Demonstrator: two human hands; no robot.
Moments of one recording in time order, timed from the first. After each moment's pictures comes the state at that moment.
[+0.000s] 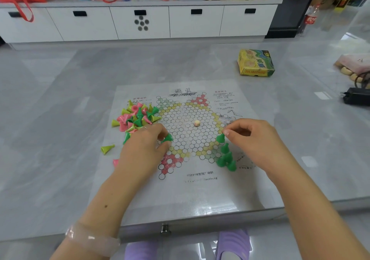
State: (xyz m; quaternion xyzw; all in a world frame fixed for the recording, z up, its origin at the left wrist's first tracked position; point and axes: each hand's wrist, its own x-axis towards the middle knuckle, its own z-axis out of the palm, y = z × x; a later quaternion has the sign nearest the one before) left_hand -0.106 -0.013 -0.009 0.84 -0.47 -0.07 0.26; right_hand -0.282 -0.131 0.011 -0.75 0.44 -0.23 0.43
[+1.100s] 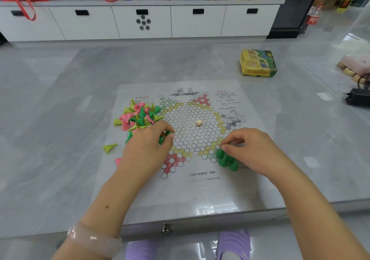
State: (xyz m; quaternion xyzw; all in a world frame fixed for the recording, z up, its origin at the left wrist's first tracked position) left_hand -0.112 -0.011 0.000 0.83 -0.46 -0.07 0.31; right_hand -0.280 -0.130 0.004 -0.80 0.45 -0.10 0.38
